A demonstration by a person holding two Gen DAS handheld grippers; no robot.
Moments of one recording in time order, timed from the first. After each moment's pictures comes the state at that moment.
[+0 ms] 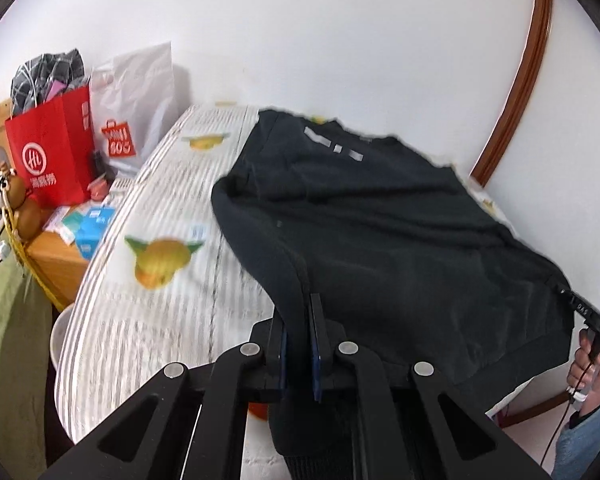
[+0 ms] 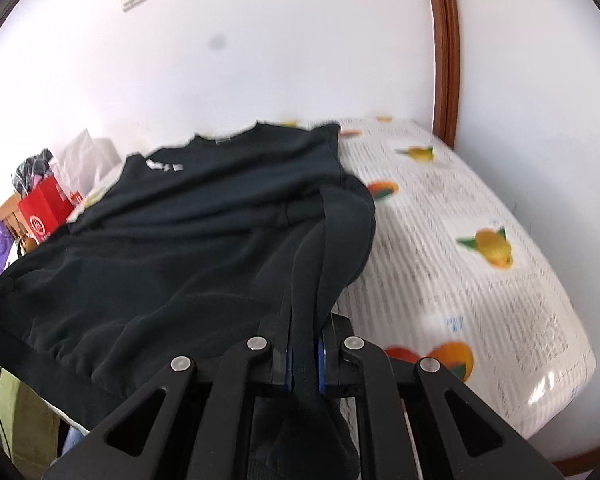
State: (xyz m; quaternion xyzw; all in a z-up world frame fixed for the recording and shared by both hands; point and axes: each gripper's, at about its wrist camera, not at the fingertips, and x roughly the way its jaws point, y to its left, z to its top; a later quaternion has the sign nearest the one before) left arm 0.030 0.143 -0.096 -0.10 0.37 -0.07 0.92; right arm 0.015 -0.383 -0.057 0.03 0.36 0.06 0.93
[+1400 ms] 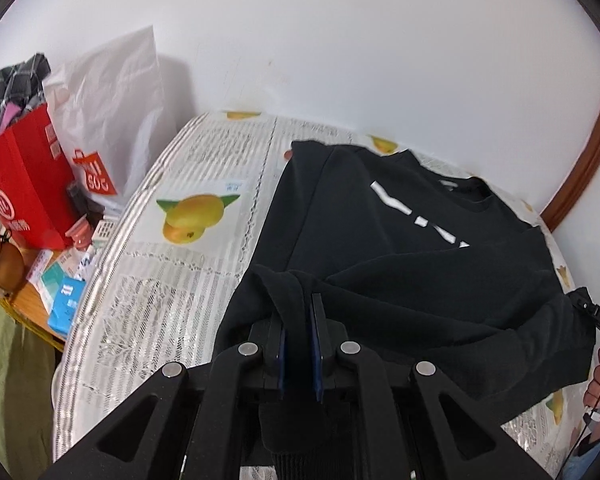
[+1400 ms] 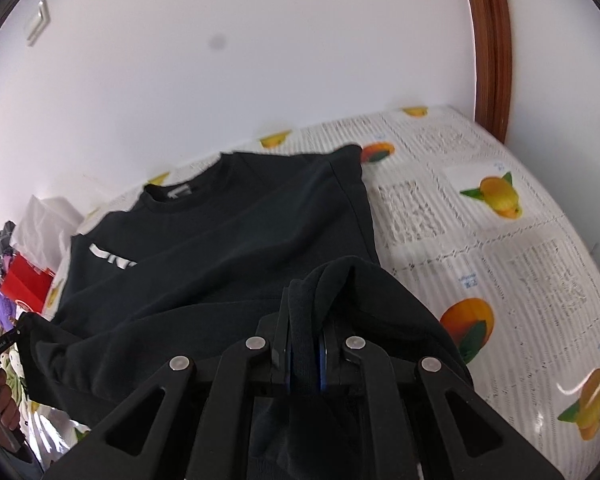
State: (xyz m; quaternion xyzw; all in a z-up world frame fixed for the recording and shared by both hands) left arm 0.253 0.149 -0.121 -0.10 0.42 0.01 0.90; right arm 0.265 -0.369 -0.092 0.10 0.44 0.05 0.89
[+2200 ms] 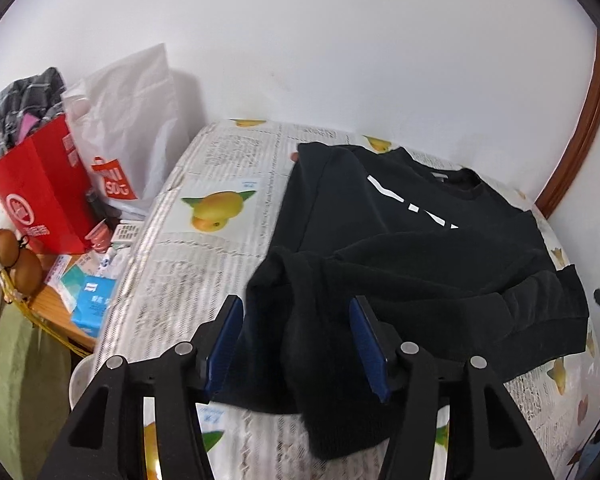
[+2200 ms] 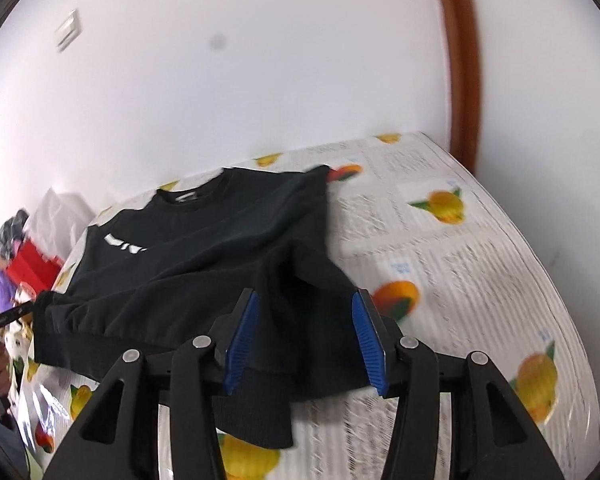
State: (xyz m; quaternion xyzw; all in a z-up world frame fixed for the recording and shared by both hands) left arm 0.207 0.161 -0.100 -0.08 0.41 0.01 0.91; right arm 0.192 -0.417 -0.060 0.09 0.39 0.03 0.91
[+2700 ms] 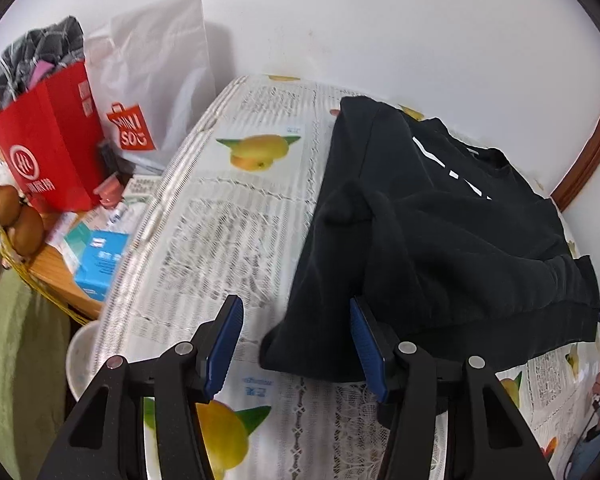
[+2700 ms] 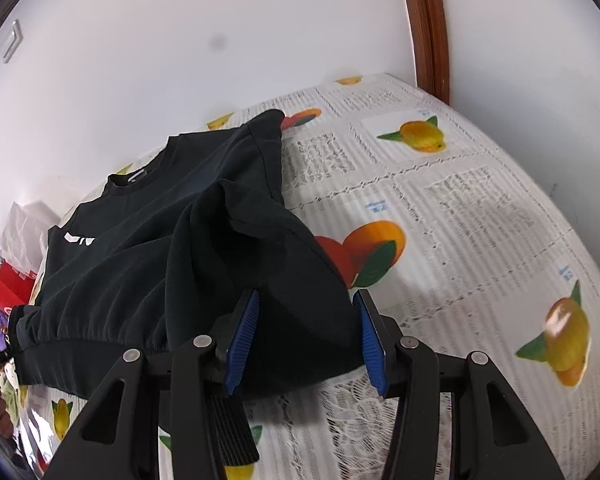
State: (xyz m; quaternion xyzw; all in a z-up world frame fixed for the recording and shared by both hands) left arm 0.204 0.194 -0.145 -0.10 0.45 0.02 0.89; right arm 0.213 -0.421 -0.113 0.12 0.44 0.00 0.89
